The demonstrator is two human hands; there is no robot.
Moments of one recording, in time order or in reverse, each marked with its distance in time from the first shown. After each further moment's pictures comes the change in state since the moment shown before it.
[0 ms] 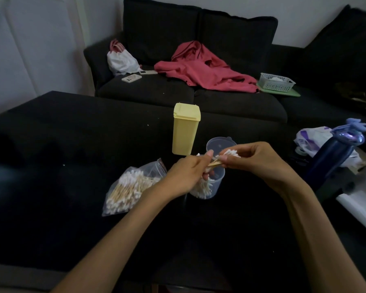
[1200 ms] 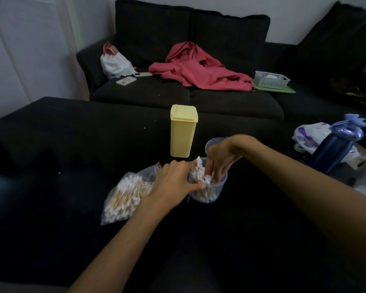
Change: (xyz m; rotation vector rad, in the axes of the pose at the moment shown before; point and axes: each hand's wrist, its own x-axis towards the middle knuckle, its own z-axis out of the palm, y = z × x) left_hand -0.001 -0.020 -0.006 0.620 0.102 0.025; right_hand 0.097 -0.015 0.029 -0.881 -0.677 0.434
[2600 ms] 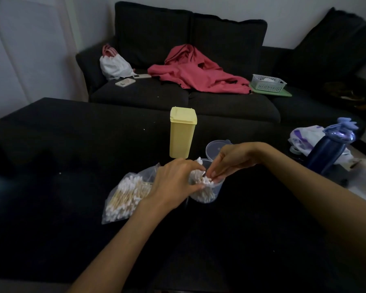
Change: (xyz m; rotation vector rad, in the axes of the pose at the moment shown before) left_hand -0.006 -0.004 0.004 -0.029 0.199 0.197; right_hand -0.016 0.029 0.006 0.612 -0.013 -0.061
